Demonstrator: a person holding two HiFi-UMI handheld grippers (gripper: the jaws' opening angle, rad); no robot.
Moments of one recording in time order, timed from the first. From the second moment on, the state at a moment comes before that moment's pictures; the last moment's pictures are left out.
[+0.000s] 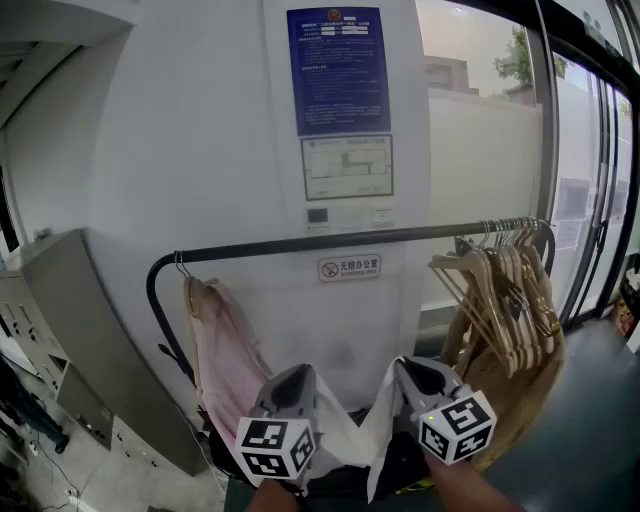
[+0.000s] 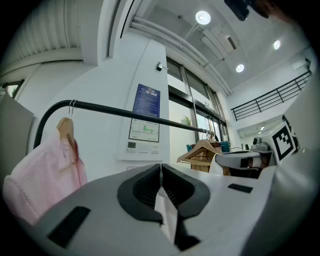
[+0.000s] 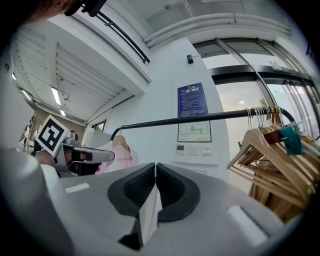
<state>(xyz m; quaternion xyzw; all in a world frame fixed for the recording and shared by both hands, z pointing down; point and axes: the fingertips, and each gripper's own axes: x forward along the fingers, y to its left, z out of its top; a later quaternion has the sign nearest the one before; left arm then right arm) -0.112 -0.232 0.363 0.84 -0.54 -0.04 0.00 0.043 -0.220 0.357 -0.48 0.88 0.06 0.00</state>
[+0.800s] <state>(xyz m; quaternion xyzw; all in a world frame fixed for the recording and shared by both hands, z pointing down) -0.102 -0.242 0.352 0.84 -0.53 -0.04 -0.01 0.043 -0.227 0.350 -0.47 0.88 0.06 0.01</state>
